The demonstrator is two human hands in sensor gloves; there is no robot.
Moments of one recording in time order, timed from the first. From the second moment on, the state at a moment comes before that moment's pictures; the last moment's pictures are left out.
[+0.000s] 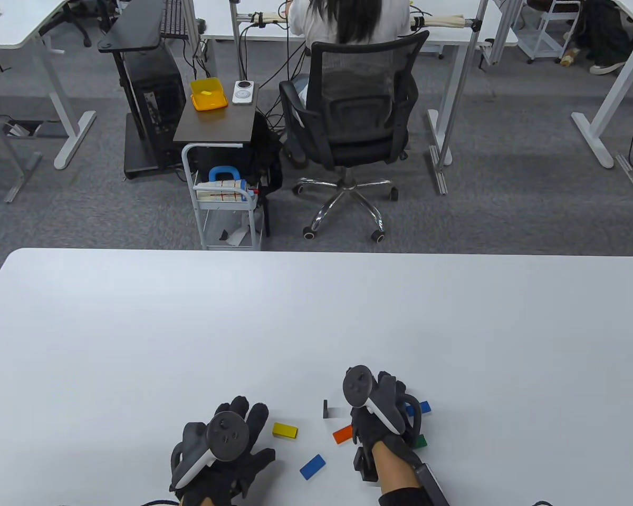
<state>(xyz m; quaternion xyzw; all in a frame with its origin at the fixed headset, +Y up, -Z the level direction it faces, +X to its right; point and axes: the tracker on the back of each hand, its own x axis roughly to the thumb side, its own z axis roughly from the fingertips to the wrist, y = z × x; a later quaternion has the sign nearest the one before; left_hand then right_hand) -0.182 -0.785 -0.270 -0.15 -0.06 0.20 0.97 0.079 -0.793 -0.359 -0.02 0.09 0.99 0.11</state>
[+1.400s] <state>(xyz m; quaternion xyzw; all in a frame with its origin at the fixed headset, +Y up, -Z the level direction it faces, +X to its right) -0.181 -0.781 -0.269 -0.12 -0.07 0.20 0.97 0.085 -0.755 -0.342 0.05 -0.06 0.96 0.26</state>
